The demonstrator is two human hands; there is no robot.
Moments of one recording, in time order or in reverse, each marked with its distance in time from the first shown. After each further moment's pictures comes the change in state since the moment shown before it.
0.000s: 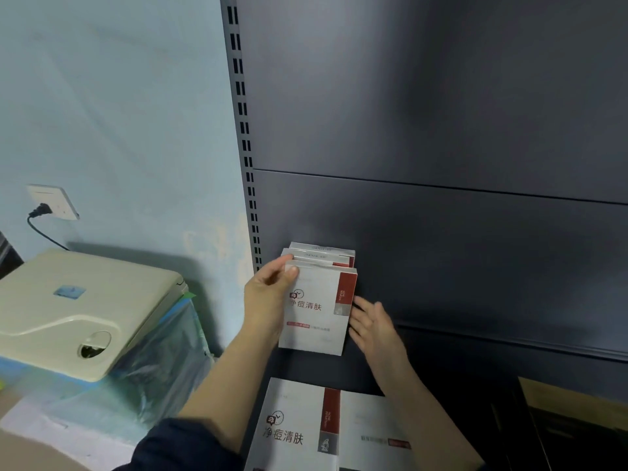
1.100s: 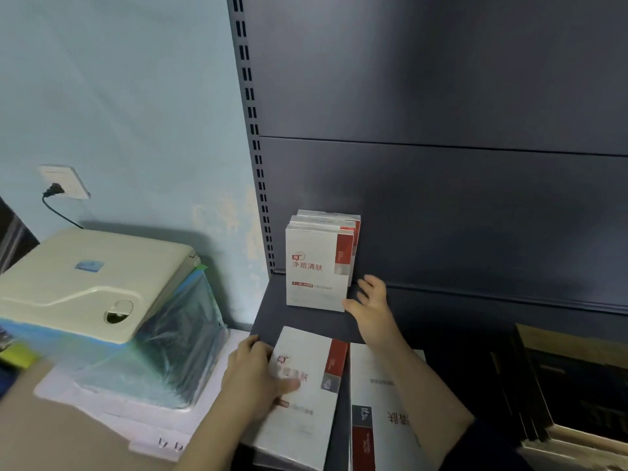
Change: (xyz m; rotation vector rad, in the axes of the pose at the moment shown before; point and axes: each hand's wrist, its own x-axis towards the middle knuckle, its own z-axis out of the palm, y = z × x) left_hand -0.107 -0.051 -0.095 1.336 -0.201 -0.220; right_hand -0.033 0.029 0.015 -0.315 0.095 -0.112
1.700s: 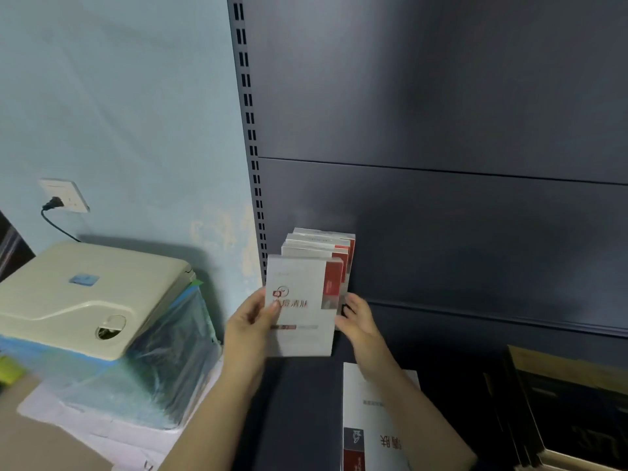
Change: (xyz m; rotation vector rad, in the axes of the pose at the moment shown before) left_hand 0.026 0.049 -0.030 -1.140 0.245 0.238; right_hand -0.017 -0.002 -0.003 0.028 -0.136 -0.071
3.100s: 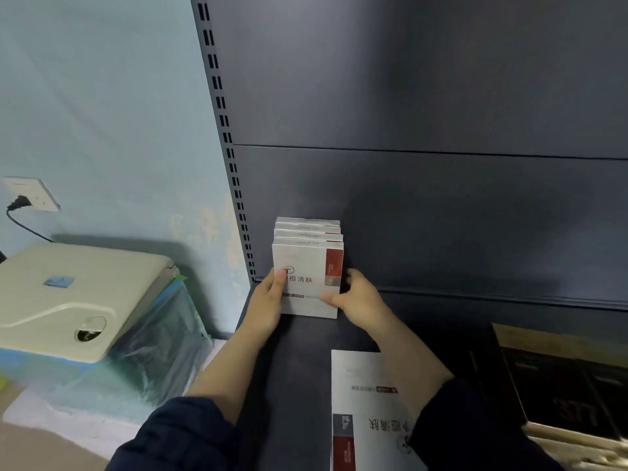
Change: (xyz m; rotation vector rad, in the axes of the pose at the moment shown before) left_hand 0.062 -0.037 0.035 0.280 -0.235 -0.052; right_hand 0.045 -0.017 -0.023 -0.409 0.099 0.104
